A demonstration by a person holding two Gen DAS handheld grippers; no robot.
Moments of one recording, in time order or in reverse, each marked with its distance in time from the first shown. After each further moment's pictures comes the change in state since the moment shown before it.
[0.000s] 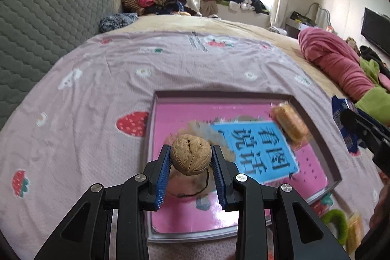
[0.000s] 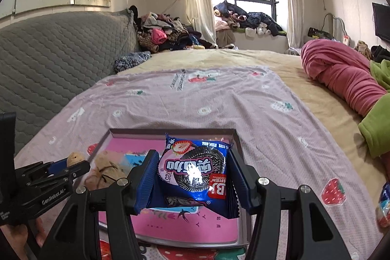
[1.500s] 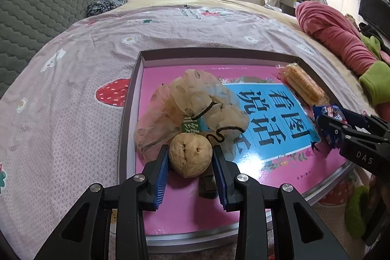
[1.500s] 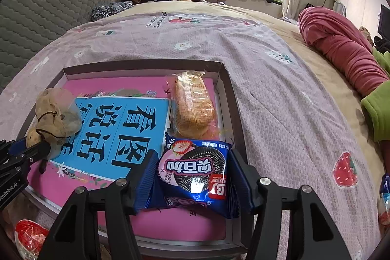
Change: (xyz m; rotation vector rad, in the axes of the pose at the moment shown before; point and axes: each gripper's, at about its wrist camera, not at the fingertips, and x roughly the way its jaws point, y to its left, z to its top) left arm 0.047 -0.001 -0.028 0.058 0.107 -0.007; right arm 0.082 -0.016 -0.046 -0.055 0.266 -0.130
